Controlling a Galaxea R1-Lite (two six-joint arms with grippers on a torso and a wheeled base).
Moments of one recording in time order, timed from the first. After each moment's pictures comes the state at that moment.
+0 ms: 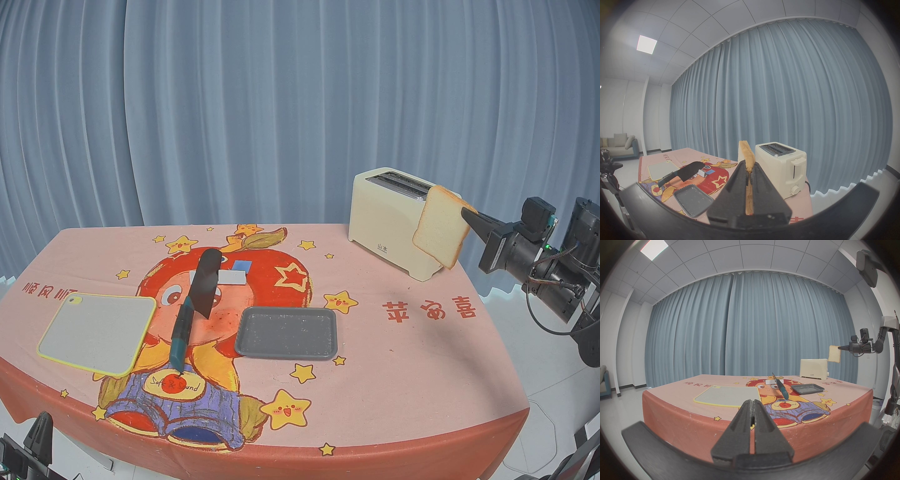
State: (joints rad) left arm 0.00 0.02 -0.02 0.00 0.00 -0.01; right arm 0.36 1.58 -0.59 -1.00 0.04 0.07
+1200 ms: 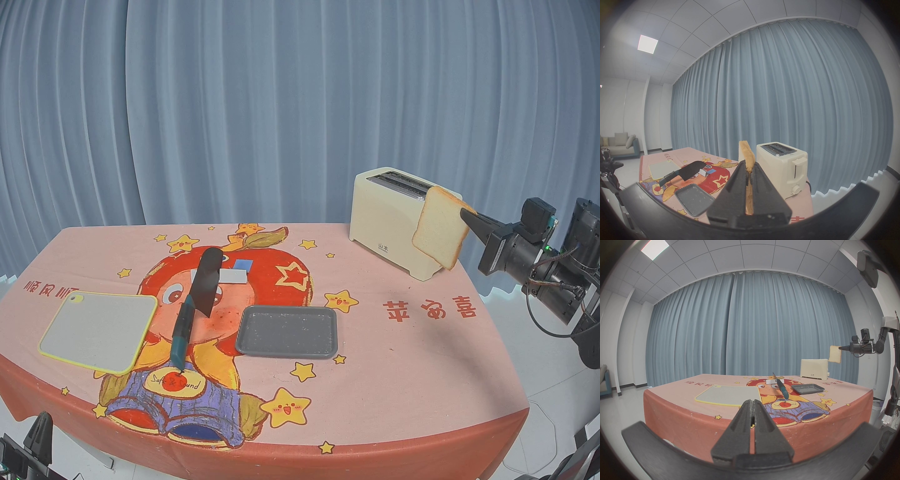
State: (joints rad) left arm 0.00 0.02 -0.02 0.00 0.01 -0.01; right arm 0.37 1.58 -0.58 -1.00 0.04 0.06
